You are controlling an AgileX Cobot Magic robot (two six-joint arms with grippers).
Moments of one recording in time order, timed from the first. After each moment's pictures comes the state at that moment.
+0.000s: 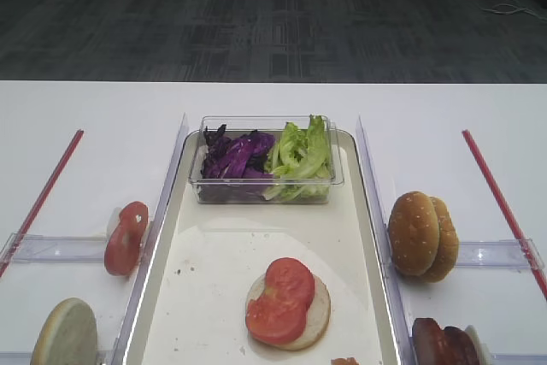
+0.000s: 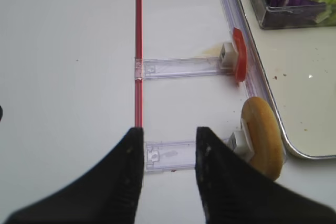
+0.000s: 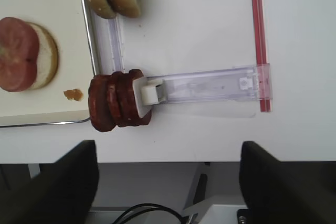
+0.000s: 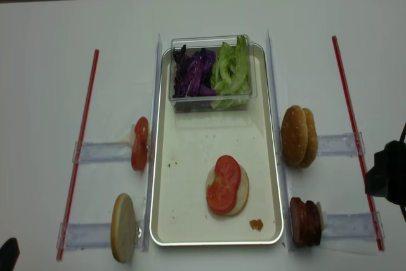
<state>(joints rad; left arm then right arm) -0.06 -0.02 -0.48 0.03 1.18 -0.05 0.04 0.84 -0.71 0.26 1.25 0.13</state>
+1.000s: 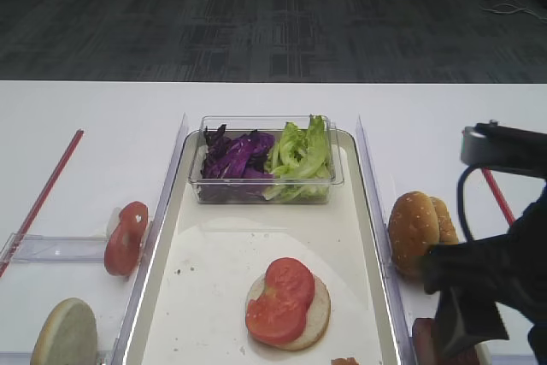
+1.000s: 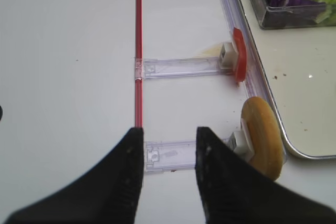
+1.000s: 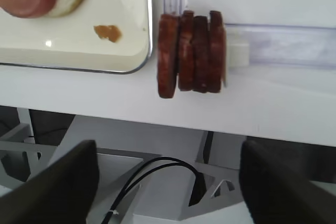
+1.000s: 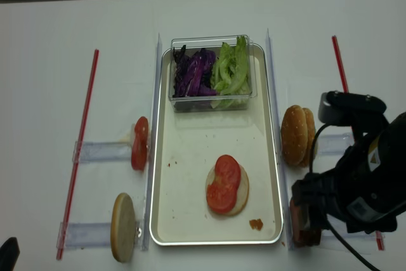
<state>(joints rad) -0.06 -0.02 -0.48 0.04 1.18 -0.05 0.57 1.15 -0.71 0.24 1.10 0.45</state>
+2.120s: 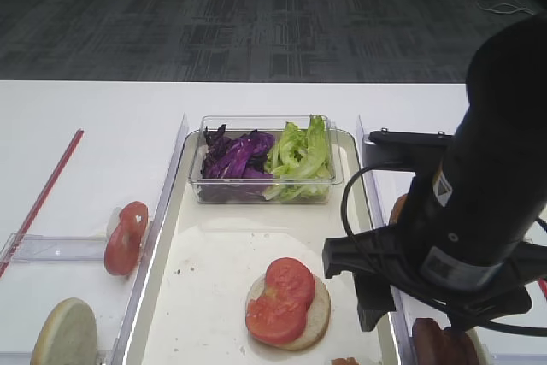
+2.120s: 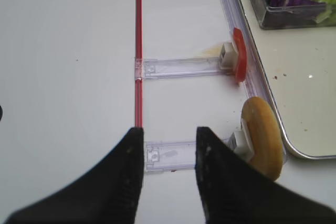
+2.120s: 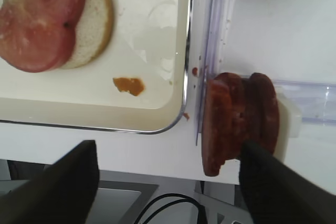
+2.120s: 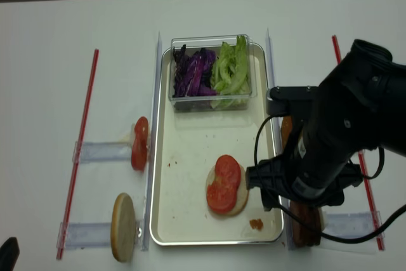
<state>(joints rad) -0.06 -0.02 -0.48 0.04 1.18 -0.06 0.71 1.43 -0.84 0.13 0.98 0.60</state>
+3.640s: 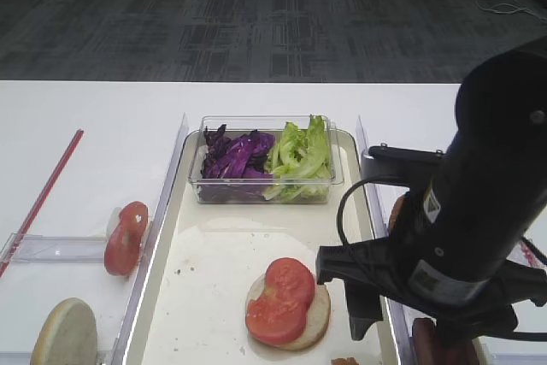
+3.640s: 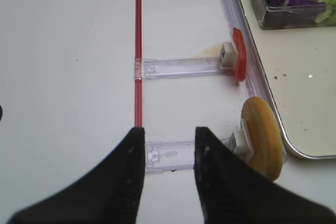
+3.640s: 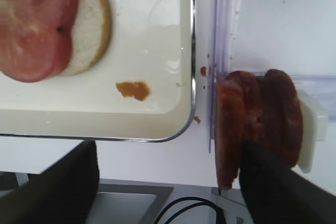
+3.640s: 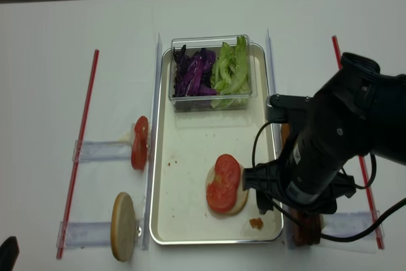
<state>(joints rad) -0.06 -0.02 -0.48 0.04 1.18 -0.06 0.71 1.47 -0.80 0.17 0.90 0.63</state>
